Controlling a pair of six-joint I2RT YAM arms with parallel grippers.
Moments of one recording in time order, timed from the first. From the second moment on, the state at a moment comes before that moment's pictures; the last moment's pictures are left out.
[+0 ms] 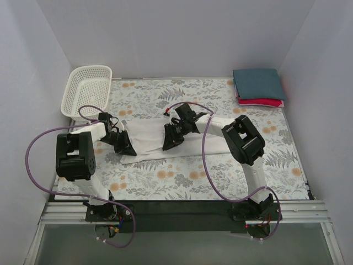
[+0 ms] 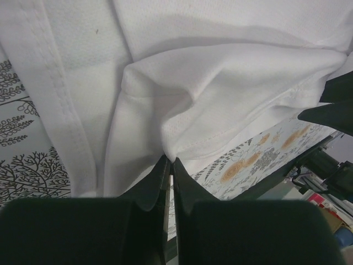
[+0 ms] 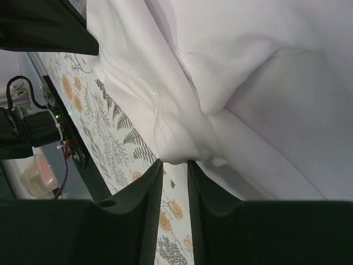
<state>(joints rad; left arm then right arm) 0.06 1.72 0.92 -0.63 0.58 -0.18 0.70 2.14 1.43 -0.27 -0.74 0.41</state>
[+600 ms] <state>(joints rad) 0.06 1.72 1.11 -0.65 0.67 -0.19 0.61 1.96 1.28 -0.27 -0.74 0.29</state>
